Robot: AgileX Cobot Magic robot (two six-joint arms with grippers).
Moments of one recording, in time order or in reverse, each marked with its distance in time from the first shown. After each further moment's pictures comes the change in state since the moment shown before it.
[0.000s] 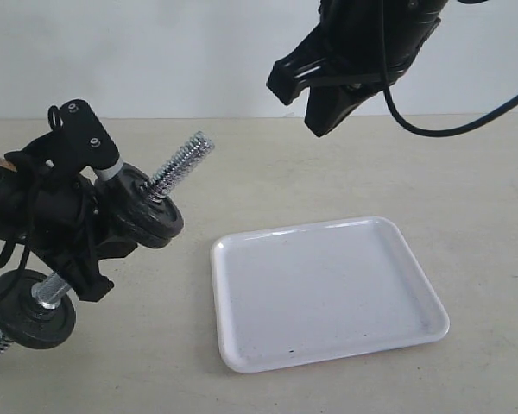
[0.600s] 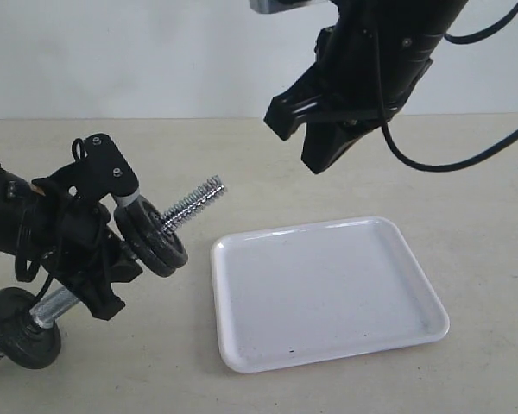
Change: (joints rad) left arm 0.002 0.129 -0.002 0.000 -0.026 0.000; right arm 0.000 0.000 0.084 0.061 0.000 -0.010
